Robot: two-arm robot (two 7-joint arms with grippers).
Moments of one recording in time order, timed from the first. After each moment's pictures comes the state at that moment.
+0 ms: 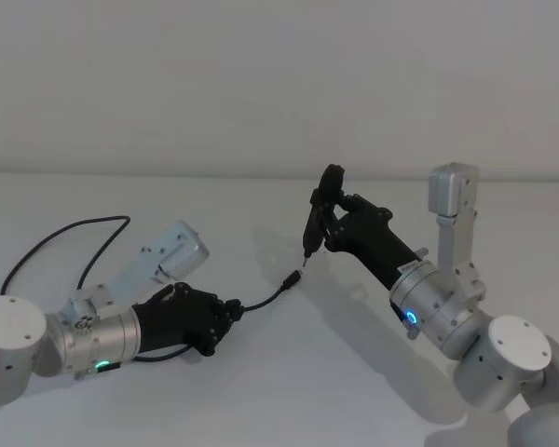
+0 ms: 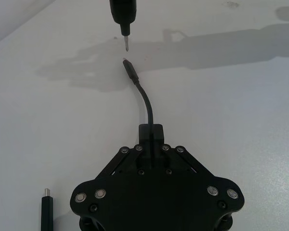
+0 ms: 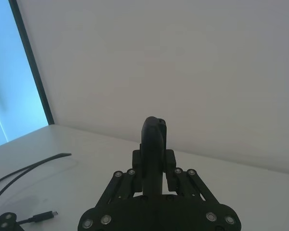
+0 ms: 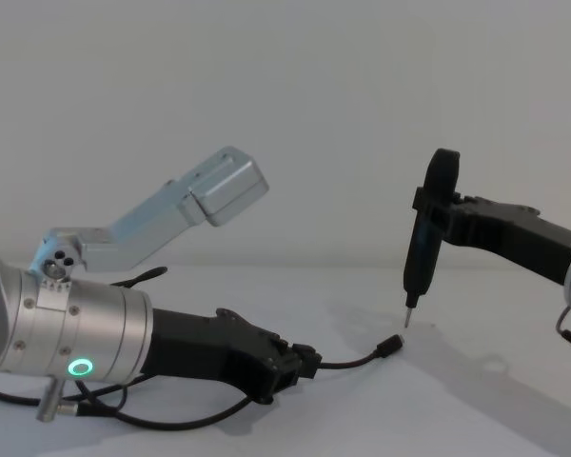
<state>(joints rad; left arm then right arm) -0.54 0.41 0.66 -1.32 -0.29 0.18 -0.65 0.34 0.20 -0.29 -1.27 0.42 -0.12 0.38</state>
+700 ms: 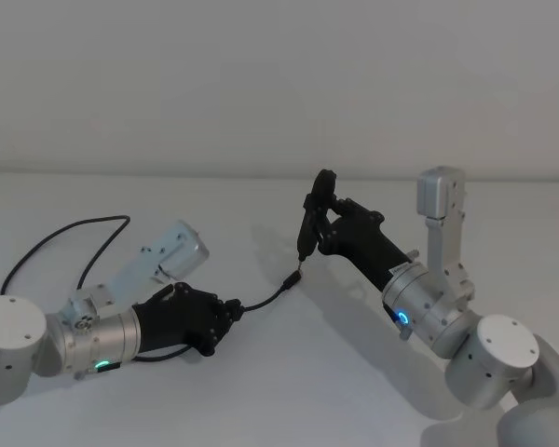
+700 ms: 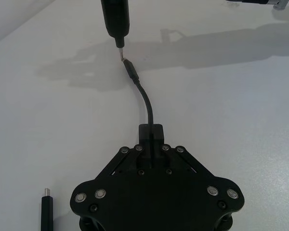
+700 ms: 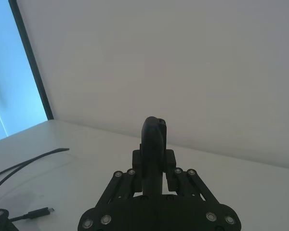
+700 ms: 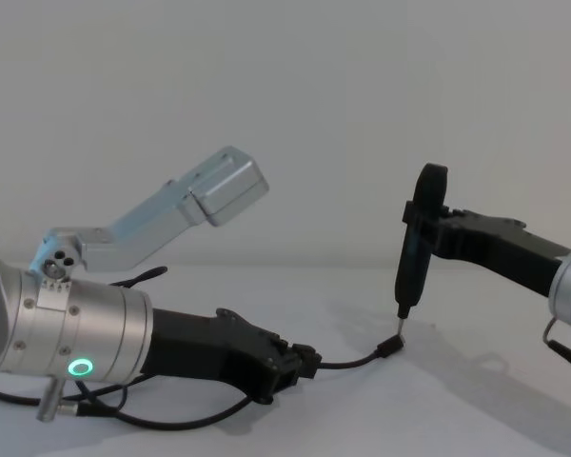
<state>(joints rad) -0.54 0.41 0.66 -1.32 -0.29 0.18 -0.65 0.38 0.18 -0.29 -1.19 0.40 -0.14 0.40</state>
